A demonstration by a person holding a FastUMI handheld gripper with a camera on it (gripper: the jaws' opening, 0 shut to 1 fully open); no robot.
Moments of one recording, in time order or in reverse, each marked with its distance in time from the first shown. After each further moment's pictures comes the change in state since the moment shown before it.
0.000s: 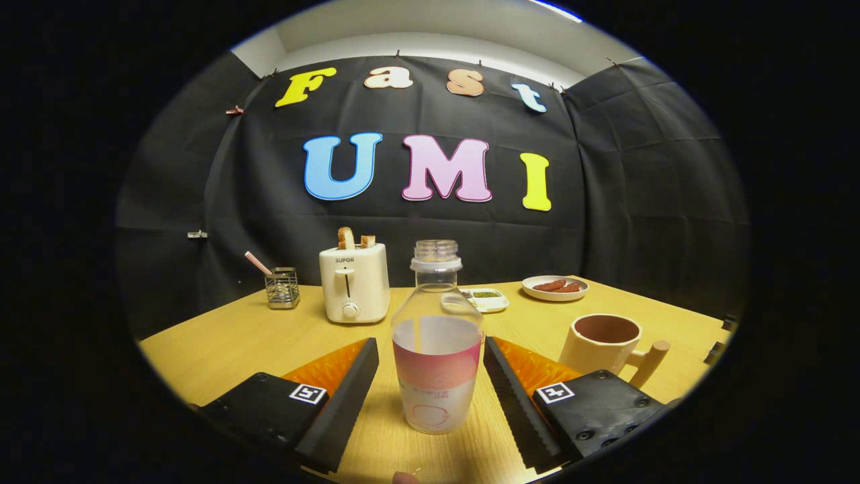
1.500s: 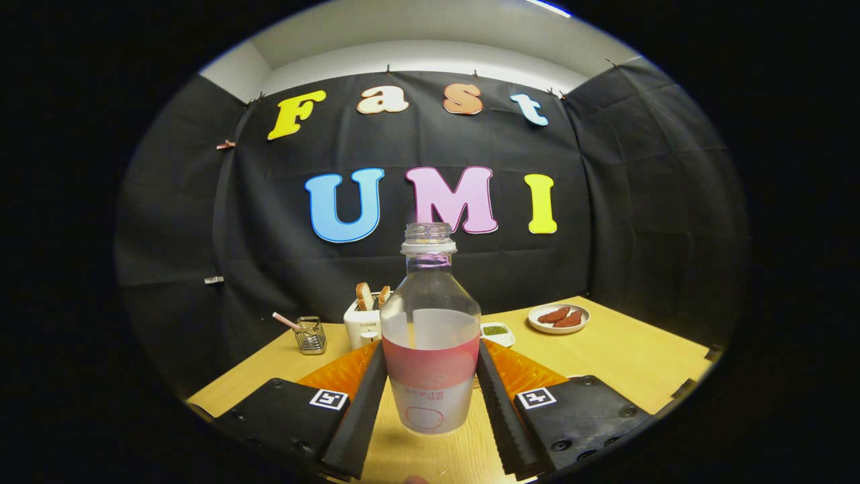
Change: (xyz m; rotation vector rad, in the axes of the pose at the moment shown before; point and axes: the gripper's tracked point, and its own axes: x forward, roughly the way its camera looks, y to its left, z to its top) arm -0.032 0.011 0.142 0.155 0.000 0.061
